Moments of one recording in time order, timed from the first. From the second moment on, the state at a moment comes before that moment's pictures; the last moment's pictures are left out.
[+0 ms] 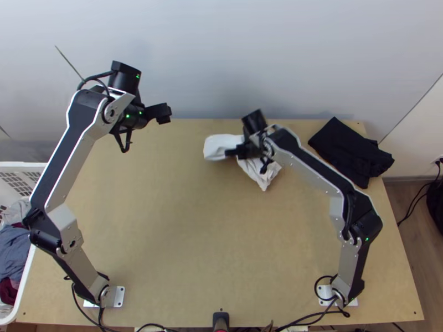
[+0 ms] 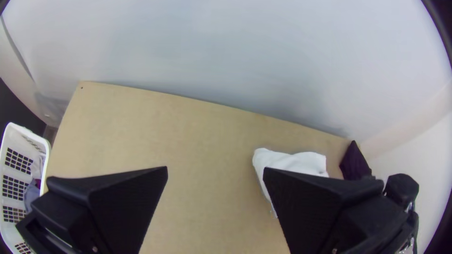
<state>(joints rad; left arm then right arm) -0.32 1.83 2.15 -1.16 -0.09 -0.51 0.59 1.98 1.78 -0.73 -0.02 0.37</state>
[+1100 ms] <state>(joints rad) -0.28 1.73 2.07 -1.20 -0.09 -0.51 -0.26 1.68 1.94 -0.96 -0.46 0.51</state>
